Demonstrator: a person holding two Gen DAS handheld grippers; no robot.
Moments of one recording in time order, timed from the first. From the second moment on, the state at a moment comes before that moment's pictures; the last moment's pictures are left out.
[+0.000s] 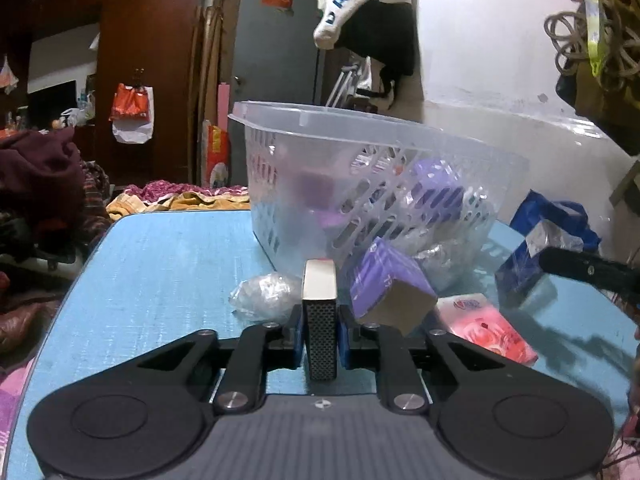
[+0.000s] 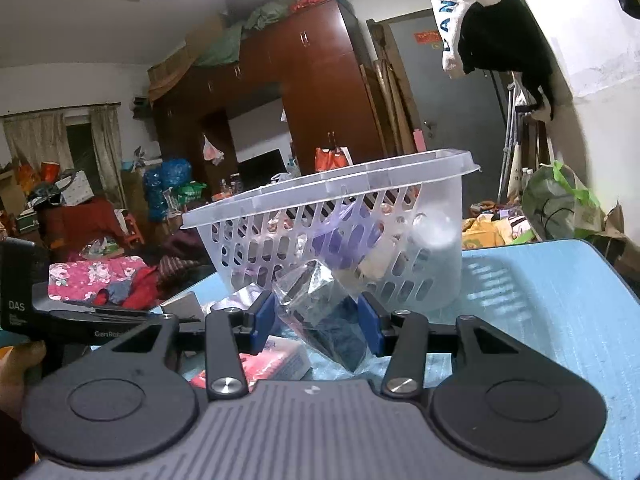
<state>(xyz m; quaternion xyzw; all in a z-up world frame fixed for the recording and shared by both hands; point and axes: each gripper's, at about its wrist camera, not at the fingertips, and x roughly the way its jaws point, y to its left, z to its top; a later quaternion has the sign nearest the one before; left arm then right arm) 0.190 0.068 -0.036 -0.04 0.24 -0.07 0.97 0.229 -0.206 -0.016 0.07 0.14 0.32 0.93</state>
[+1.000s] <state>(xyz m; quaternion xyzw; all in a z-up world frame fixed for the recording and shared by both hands) 0.205 0.036 0.082 0.00 0.08 -0.11 0.99 0.238 -0.181 0.112 -0.01 0.04 0.30 0.95</state>
